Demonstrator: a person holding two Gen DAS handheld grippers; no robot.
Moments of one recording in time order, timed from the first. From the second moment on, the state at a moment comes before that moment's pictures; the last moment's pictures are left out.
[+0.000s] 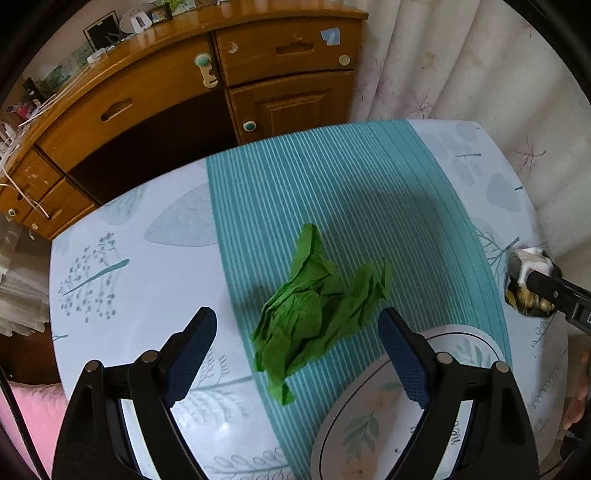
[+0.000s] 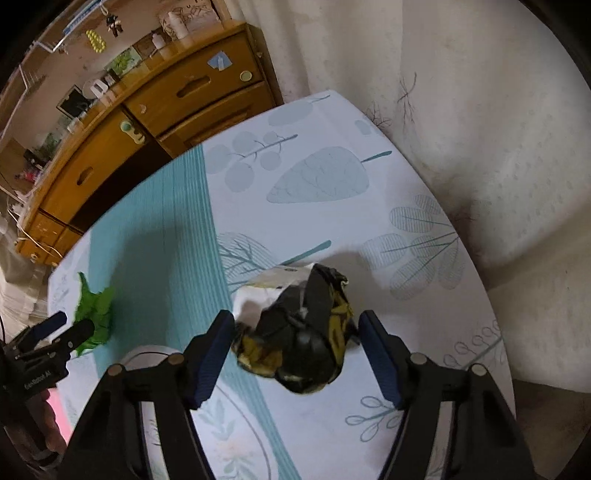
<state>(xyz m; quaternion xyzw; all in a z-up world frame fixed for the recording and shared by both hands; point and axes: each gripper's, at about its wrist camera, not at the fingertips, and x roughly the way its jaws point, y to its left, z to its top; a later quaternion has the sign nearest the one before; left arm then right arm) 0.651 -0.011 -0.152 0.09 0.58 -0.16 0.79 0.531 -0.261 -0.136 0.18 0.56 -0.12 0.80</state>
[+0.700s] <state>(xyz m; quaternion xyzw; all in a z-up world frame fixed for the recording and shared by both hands) 0.600 -0.014 -0.125 0.06 0.57 -0.16 0.80 0.493 -0.221 -0.112 0.15 0.54 -0.06 0.83</state>
